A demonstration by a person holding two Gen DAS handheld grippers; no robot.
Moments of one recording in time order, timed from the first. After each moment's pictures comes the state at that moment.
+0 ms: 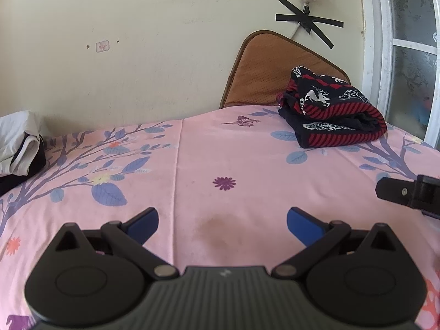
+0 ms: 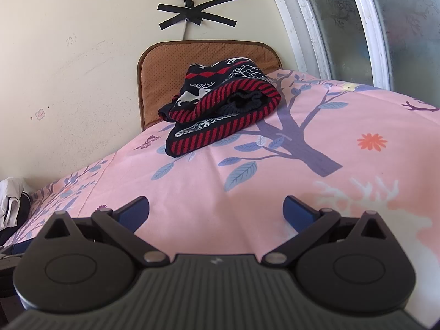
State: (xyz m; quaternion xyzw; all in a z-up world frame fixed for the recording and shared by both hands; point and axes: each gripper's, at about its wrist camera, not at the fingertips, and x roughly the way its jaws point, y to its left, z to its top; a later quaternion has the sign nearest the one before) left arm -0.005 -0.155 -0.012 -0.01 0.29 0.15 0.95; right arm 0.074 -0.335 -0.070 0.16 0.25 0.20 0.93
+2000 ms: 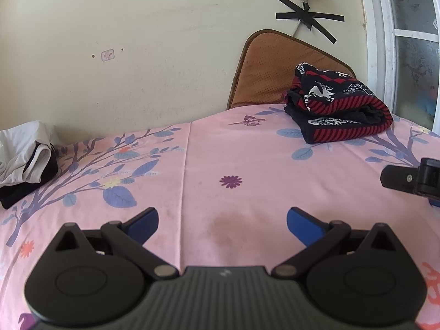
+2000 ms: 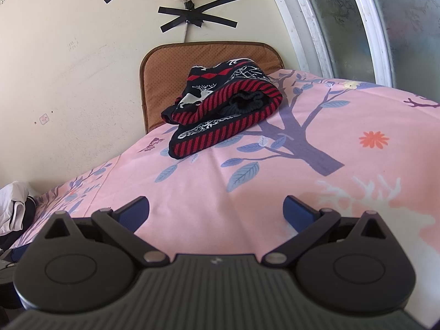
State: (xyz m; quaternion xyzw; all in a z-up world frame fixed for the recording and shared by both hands) left arm -0.008 -0.163 -0.012 0.02 0.29 0.17 0.94; right arm 0.074 -0.335 -0.070 0.17 0.25 0.21 0.93
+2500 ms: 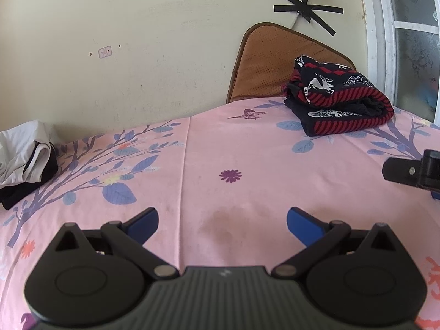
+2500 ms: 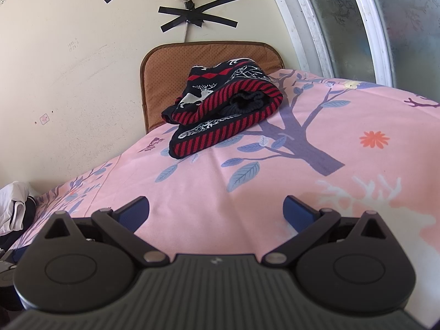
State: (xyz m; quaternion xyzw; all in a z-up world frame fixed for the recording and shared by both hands) left arm -0.005 -0.162 -0.015 0.03 0.31 0.17 0.94; right arm 0.075 -0.334 -0.070 0.17 0.25 0.21 0.93
